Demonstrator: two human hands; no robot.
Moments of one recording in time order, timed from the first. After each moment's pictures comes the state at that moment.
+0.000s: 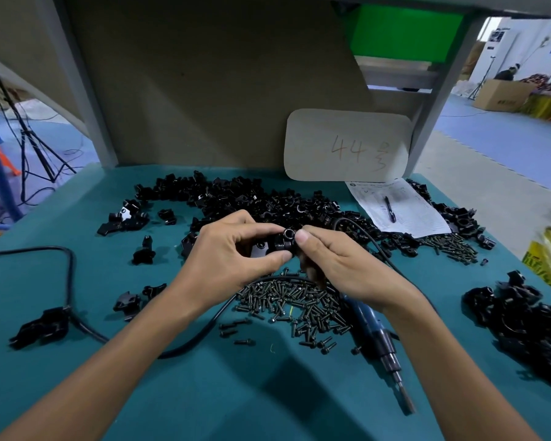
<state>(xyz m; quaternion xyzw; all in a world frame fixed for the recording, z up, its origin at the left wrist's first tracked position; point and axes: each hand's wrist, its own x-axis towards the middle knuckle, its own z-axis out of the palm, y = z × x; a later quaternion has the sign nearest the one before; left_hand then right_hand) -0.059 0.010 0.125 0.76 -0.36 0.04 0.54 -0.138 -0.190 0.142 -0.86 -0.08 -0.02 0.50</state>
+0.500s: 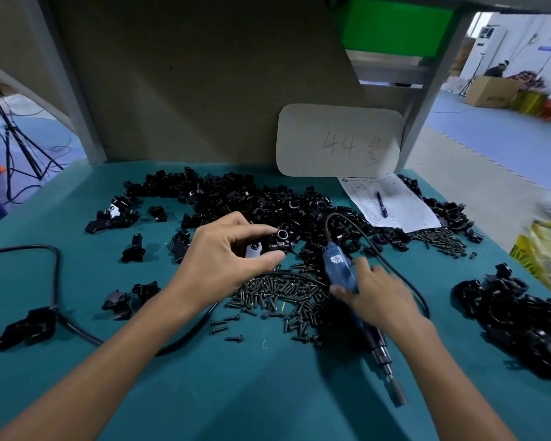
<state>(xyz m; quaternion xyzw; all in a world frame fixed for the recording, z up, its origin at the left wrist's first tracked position) -0.061 0.005 0.117 0.77 -0.35 0.05 0.53 -0.157 -0.255 0.065 -0.97 0.24 0.05 0.05</state>
